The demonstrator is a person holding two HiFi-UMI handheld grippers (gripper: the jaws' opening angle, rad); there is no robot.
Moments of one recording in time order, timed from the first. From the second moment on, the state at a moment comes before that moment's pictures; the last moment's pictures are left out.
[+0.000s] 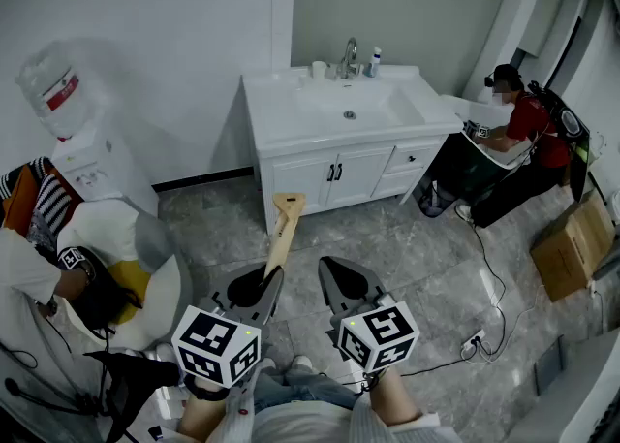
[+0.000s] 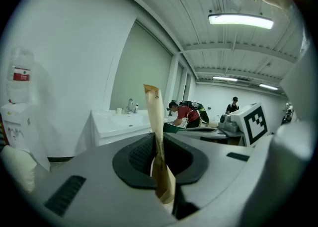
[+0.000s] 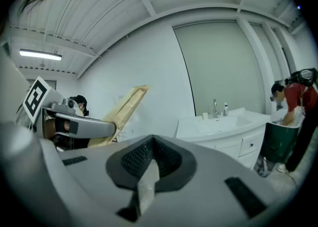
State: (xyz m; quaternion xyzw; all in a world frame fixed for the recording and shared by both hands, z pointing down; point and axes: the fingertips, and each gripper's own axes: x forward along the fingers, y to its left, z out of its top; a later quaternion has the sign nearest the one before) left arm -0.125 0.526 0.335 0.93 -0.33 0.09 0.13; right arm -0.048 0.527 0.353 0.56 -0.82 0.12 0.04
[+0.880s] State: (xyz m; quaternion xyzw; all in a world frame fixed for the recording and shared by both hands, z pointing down) left arm -0.104 0.493 0.348 0.93 -0.34 0.11 0.12; right arm -0.024 0.499 0.375 0.55 -0.82 0.13 0.03
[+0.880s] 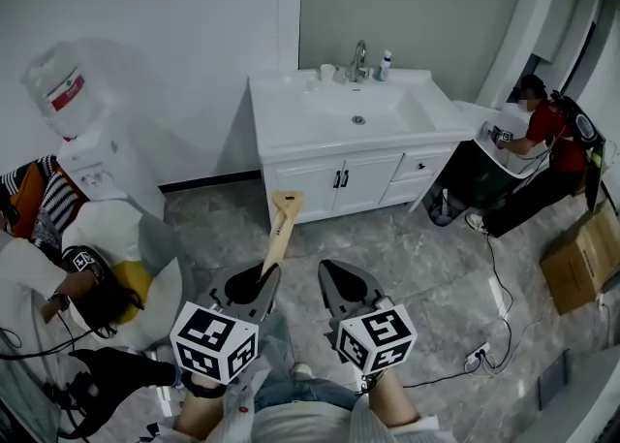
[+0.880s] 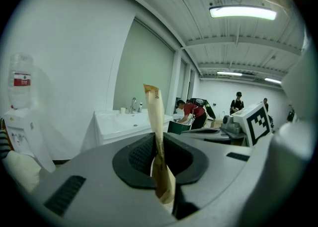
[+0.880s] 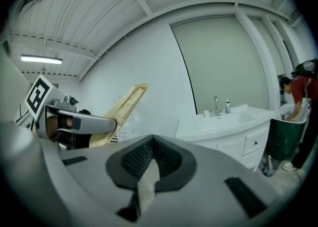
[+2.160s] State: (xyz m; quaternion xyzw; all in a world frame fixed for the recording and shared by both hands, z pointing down) left arm -0.114 0.141 0.364 0.94 -0.30 0.11 0.14; right arm -0.026 0.172 0.411 0.59 -0.79 0.17 0.07
